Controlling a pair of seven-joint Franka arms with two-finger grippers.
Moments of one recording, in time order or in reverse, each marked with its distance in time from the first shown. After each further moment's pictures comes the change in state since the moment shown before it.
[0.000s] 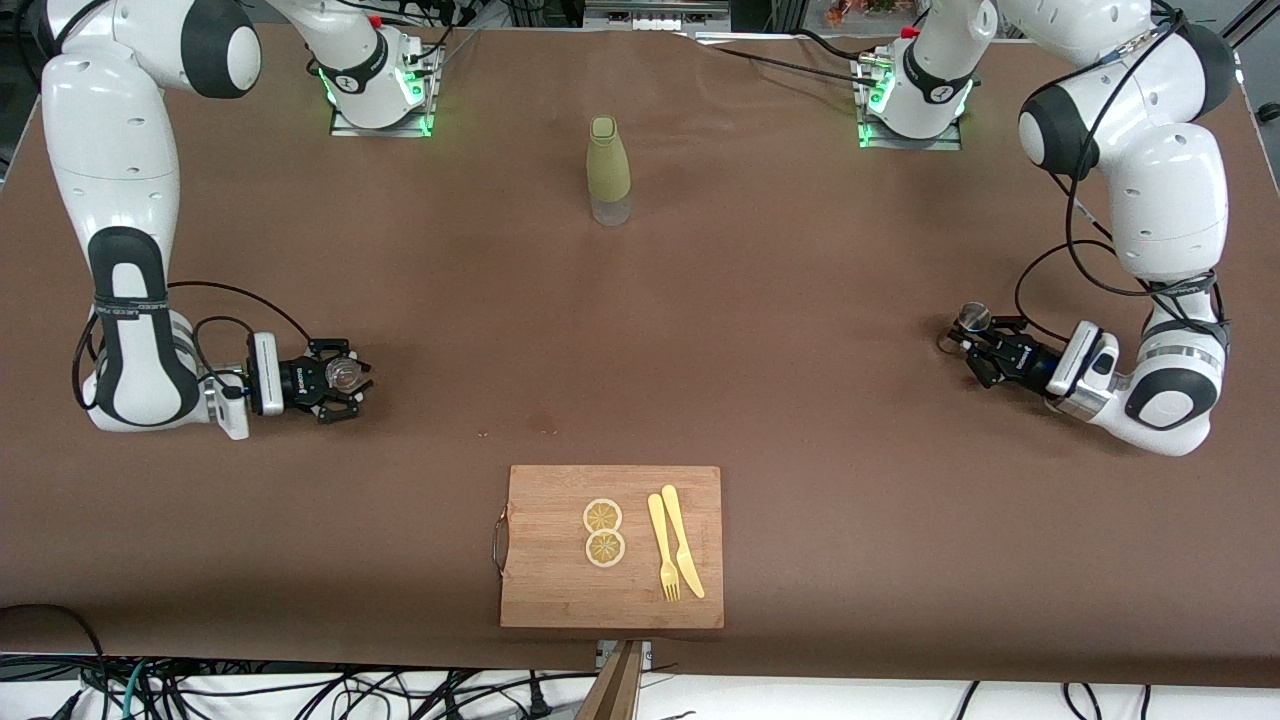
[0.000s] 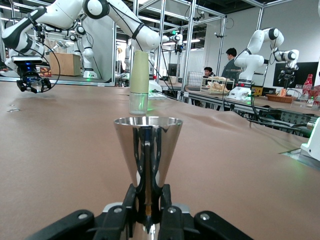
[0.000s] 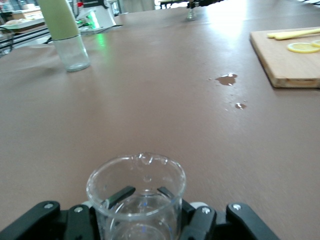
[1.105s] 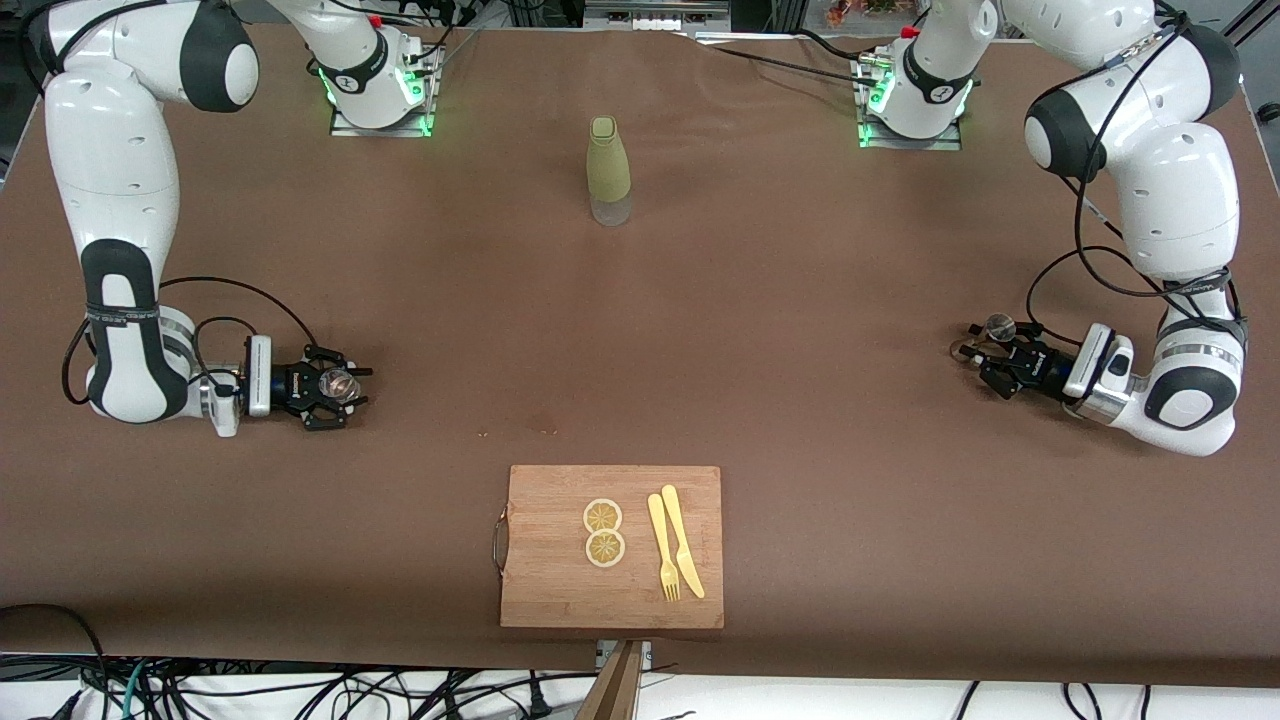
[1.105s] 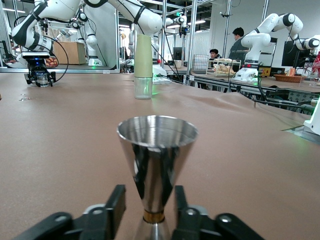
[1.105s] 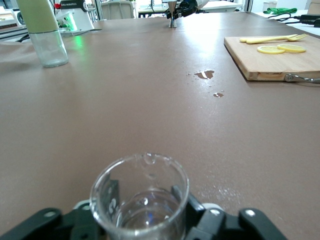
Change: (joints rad) left arm 0.016 0.016 0.017 0.036 0.000 0.048 0.035; right arm -0.022 0.039 -0.017 -0.016 0.098 0.016 -0.088
